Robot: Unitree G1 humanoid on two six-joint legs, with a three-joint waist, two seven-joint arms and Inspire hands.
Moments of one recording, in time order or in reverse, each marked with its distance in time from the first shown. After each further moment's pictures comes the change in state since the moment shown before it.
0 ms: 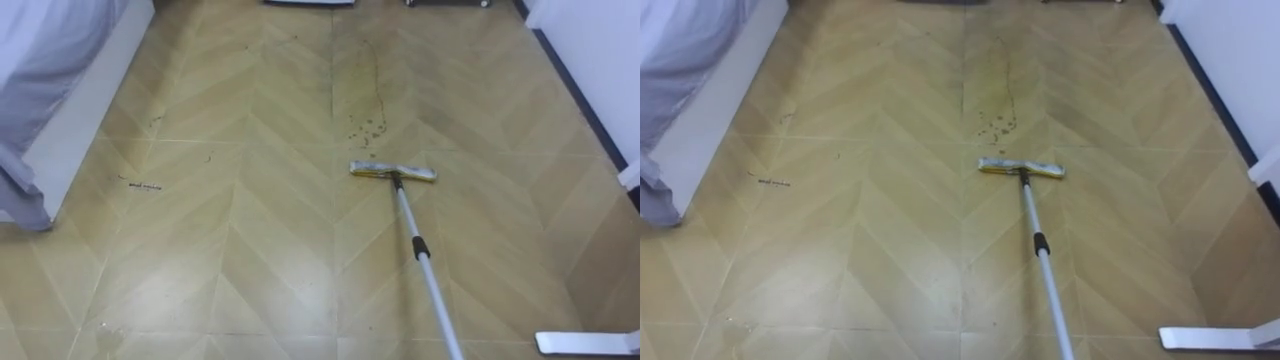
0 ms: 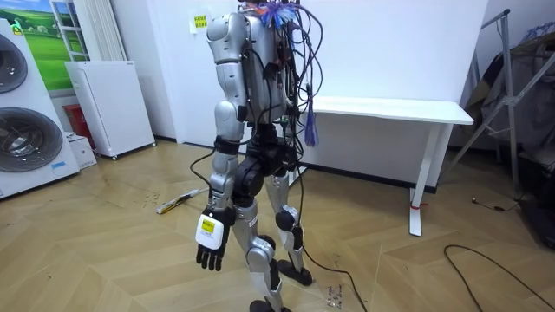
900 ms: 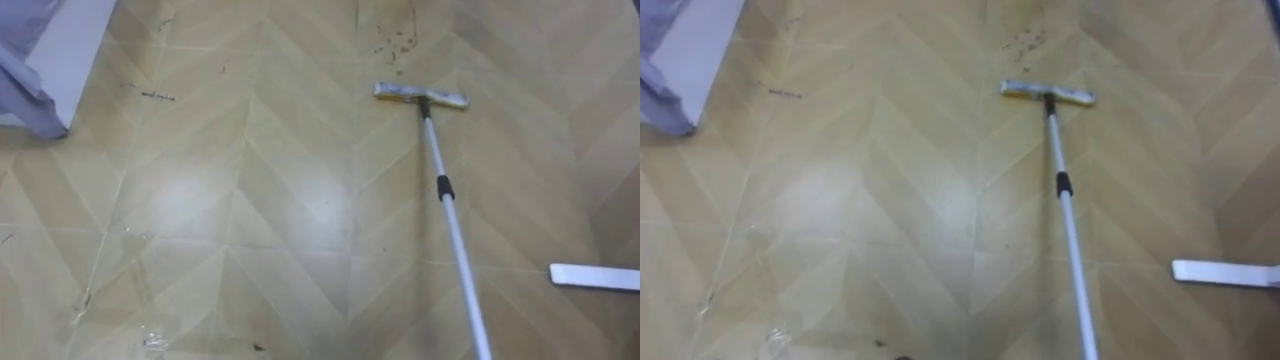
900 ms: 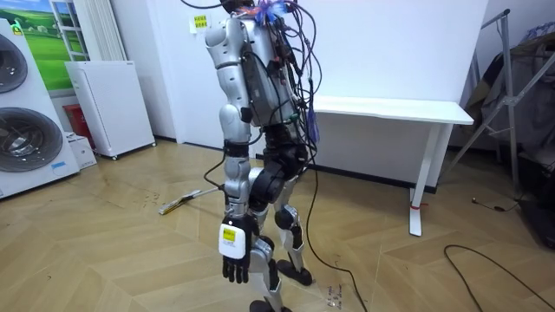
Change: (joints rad) left arm -0.136 -0.016 -0.093 0.082 -0.041 0.005 0.008; right arm -0.090 -0.030 0.081 0.043 0.192 -0.040 -0.078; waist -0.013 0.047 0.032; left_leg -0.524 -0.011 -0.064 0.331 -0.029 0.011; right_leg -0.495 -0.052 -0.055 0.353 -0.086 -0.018
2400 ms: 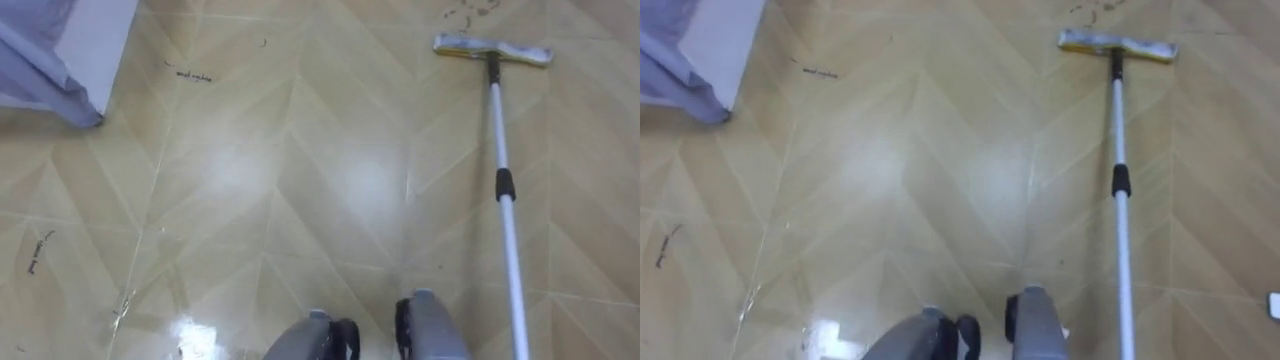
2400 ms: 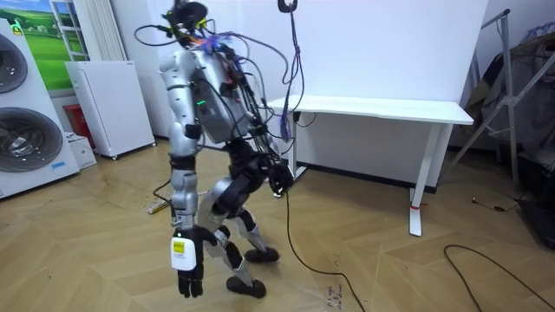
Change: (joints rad) left arm -0.003 0.042 -0.135 -0.026 -0.137 0.109 -0.031; right arm -0.004 -0.063 0.114 0.139 0.244 0.185 0.097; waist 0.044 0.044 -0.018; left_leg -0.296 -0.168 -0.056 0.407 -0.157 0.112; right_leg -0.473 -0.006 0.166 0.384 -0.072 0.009
